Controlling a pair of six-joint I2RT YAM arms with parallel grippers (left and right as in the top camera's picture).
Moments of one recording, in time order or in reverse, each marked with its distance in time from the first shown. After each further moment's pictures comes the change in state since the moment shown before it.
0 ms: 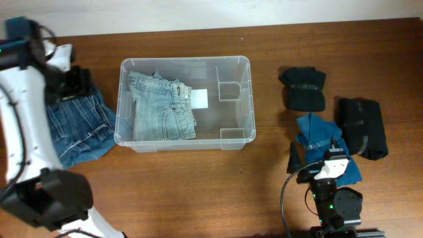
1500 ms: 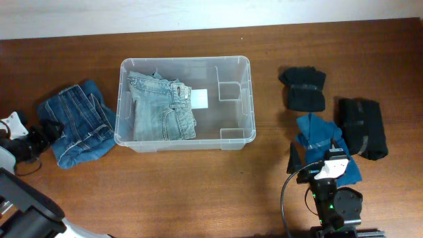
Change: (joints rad) left arm 0.502 -0.036 -0.874 0.995 0.401 -0.018; right arm 0.000 0.000 0.000 0.000 0.000 0.000
